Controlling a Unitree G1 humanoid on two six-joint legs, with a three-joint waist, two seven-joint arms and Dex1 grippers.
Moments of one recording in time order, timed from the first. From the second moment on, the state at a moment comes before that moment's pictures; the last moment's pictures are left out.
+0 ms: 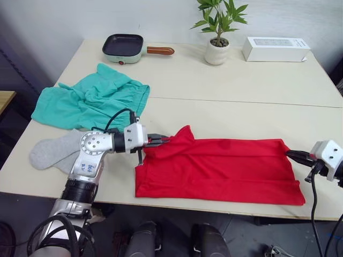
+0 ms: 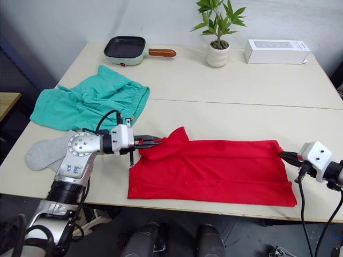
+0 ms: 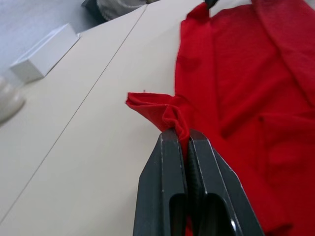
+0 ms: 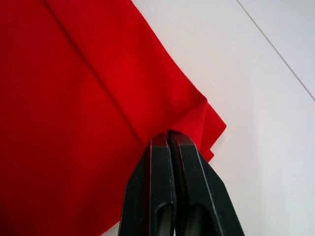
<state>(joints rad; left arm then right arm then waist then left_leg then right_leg) -0.51 0.50 -0.09 0.18 -0.13 -0.33 -1.10 -0.23 -0.94 -0.29 0.75 0.19 -0.57 1.14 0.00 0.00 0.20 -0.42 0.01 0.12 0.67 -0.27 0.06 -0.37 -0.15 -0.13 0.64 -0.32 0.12</state>
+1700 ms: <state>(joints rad) -0.50 0.47 -0.20 0.03 -0.31 0.34 -0.89 -0.04 -0.65 -0.21 -0.12 0.46 0.21 0.90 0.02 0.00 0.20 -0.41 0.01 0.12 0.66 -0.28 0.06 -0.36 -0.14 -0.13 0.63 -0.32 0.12</state>
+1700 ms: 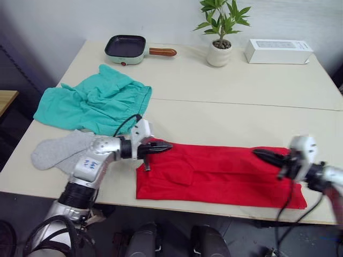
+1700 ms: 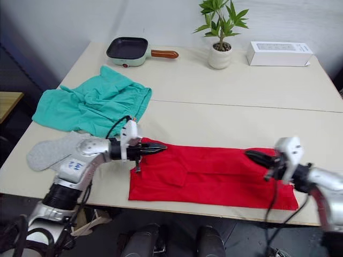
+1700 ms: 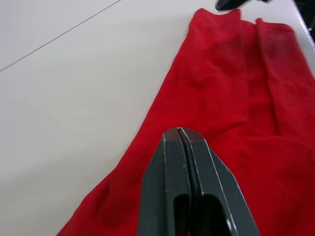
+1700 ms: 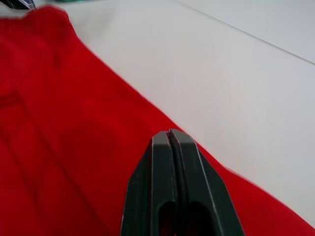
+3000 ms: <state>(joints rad) -0.35 0.39 -0.16 0.05 -0.18 0.15 -0.78 0.04 -0.42 -0.17 -0.05 0.31 0.01 0.59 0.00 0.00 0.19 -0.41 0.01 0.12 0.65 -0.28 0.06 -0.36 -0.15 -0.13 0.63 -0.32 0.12</state>
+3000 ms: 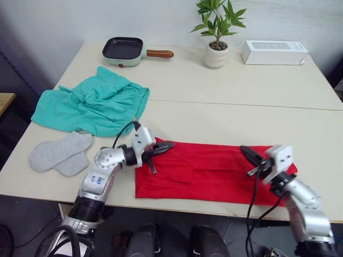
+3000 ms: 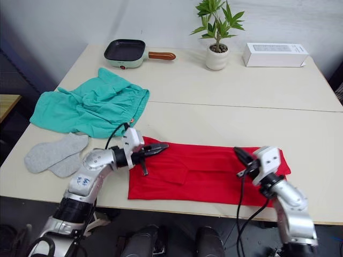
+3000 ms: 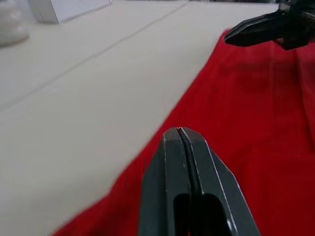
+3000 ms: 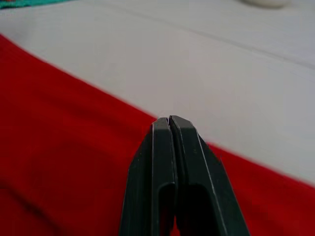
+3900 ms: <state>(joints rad) -0.29 0.55 0.00 -0.24 -0.57 0.23 -1.09 -0.58 -1.03 -0.13 0.80 0.25 0.13 1.27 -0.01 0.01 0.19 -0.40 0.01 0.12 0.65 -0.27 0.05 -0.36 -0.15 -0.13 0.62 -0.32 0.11</state>
